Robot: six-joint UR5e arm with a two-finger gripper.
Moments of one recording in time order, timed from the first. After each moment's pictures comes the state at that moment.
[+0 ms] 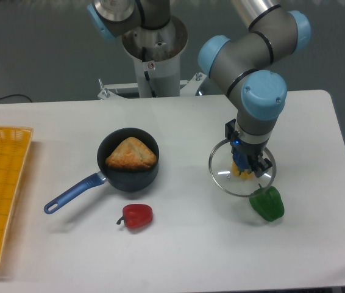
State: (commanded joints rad) arm 2.64 -1.94 -1.53 -1.26 1.62 1.60
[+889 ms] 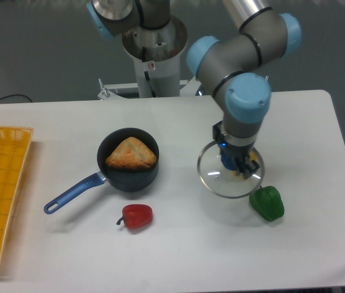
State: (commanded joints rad) arm 2.53 -1.91 -1.56 -1.27 1.62 1.44
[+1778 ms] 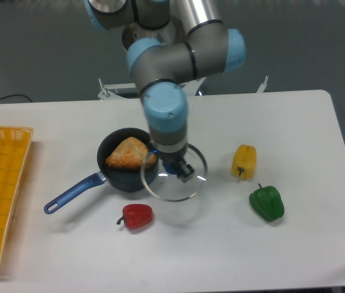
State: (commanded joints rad) arm 2.30 -1.85 -1.66 -1.29 1.62 1.19
